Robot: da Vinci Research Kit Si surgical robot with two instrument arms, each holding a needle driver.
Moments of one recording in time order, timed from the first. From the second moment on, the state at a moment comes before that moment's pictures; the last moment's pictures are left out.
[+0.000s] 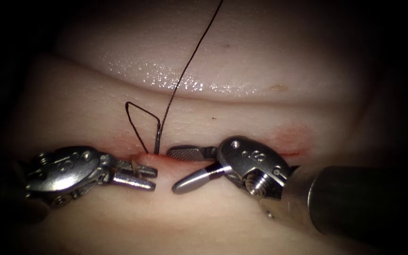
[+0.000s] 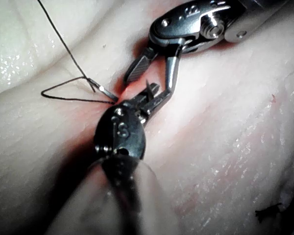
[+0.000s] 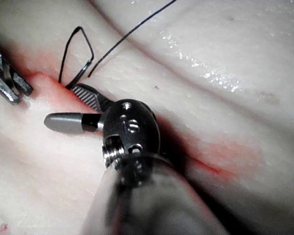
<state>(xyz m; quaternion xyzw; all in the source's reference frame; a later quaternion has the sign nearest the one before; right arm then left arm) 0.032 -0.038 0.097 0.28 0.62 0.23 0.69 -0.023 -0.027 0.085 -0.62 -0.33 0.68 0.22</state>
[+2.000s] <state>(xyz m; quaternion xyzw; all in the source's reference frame) 0.032 -0.042 0.096 0.24 0.64 0.15 0.71 -0.023 -0.027 0.079 -0.58 -0.50 0.55 0.33</state>
